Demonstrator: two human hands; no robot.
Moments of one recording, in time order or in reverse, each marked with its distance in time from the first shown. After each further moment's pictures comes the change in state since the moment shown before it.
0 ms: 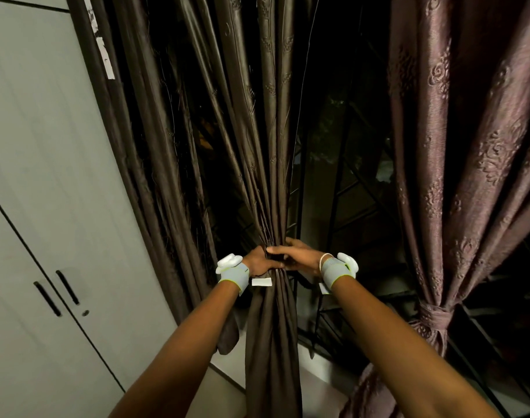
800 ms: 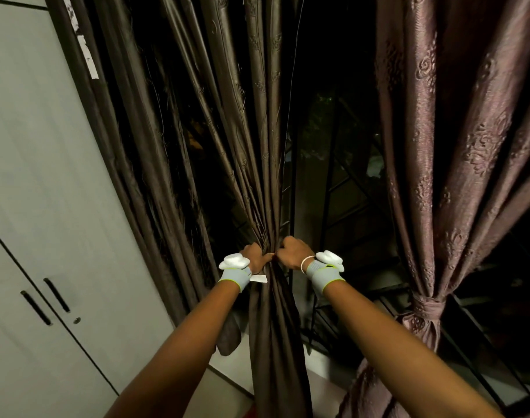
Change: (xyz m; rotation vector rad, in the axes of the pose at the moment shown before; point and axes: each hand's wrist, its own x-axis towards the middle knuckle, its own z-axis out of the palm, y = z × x) left_hand 0.011 0.005 0.001 0.381 0.124 -0.245; right_hand -0.001 -0.005 0.007 -0.782 0.393 0.002
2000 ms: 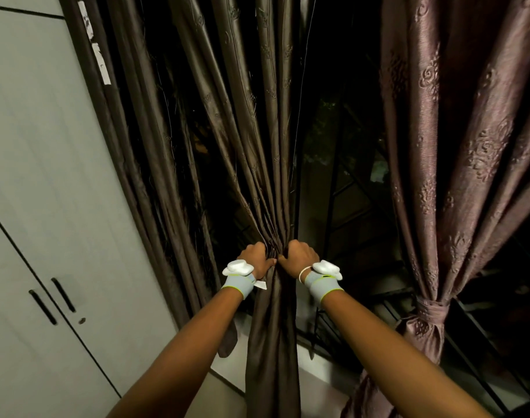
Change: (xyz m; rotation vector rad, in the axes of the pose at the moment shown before) left_hand -0.048 0.014 -0.018 0.131 0.122 0.040; right_hand -0.024 -0.006 0.003 -0.187 0.144 0.021
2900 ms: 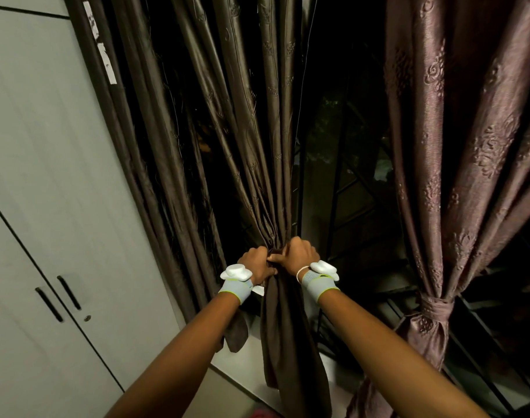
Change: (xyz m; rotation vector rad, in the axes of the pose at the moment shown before) left_hand -0.013 -0.012 0.000 0.078 -0.038 0.063; right_hand -0.009 -0.015 0.001 0.197 0.038 0.080
